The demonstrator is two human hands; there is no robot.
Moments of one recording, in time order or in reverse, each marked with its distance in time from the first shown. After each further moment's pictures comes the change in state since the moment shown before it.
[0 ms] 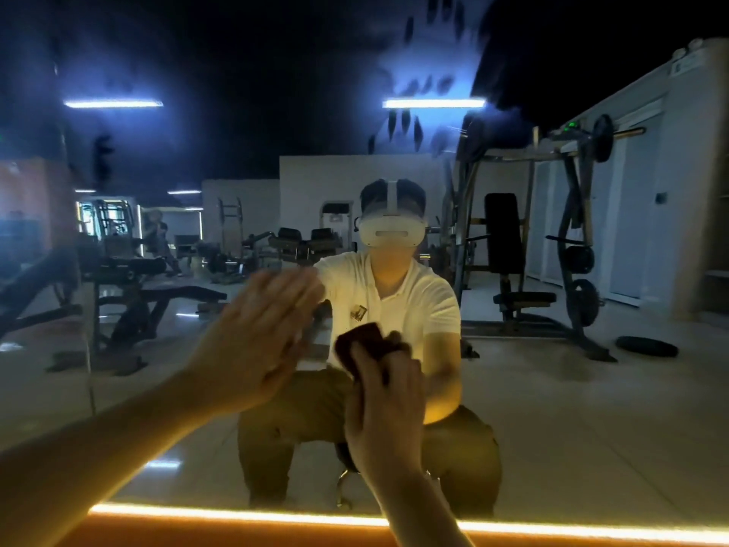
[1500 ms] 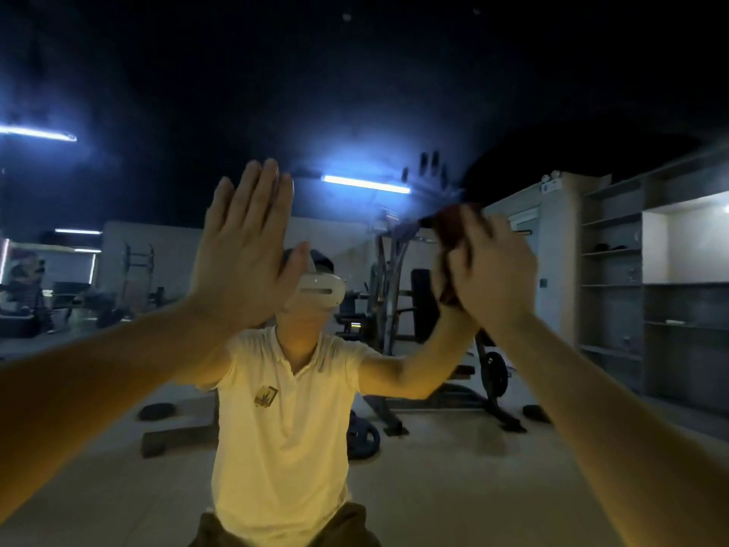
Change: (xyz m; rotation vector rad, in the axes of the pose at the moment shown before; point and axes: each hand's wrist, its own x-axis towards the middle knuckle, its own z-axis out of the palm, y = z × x) left_hand 0.170 -0.116 -0.048 -0.124 0.363 -0.403; right_hand 0.316 0.051 -0.110 -0.584 0.214 -0.176
